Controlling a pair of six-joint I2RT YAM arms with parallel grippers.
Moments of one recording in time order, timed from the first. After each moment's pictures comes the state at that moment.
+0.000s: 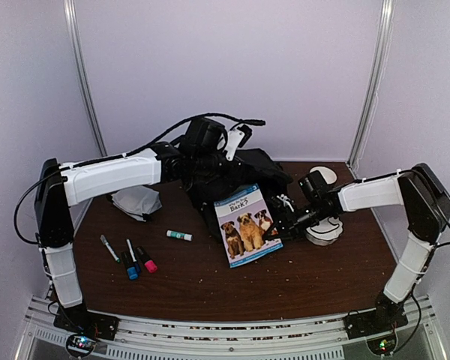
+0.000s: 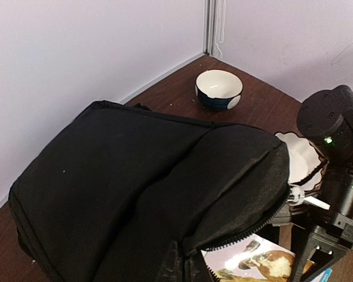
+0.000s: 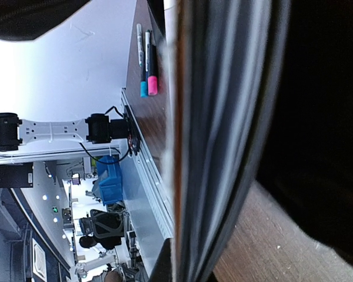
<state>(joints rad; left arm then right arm) -0.88 1.91 1.70 -0.27 -0.03 -0.02 0.47 1.75 0.98 -0.24 -1.08 0.46</state>
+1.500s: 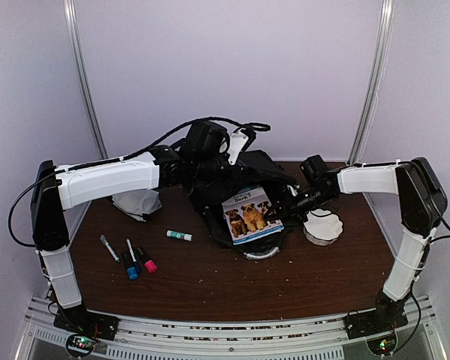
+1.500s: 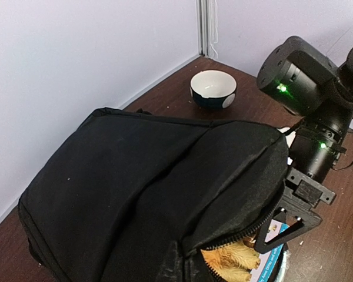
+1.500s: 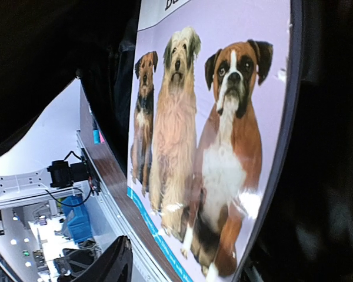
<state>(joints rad) -0.93 1.88 1.66 -0.25 -0.08 0.02 0.40 1.84 1.20 -0.44 -0.85 0.43</state>
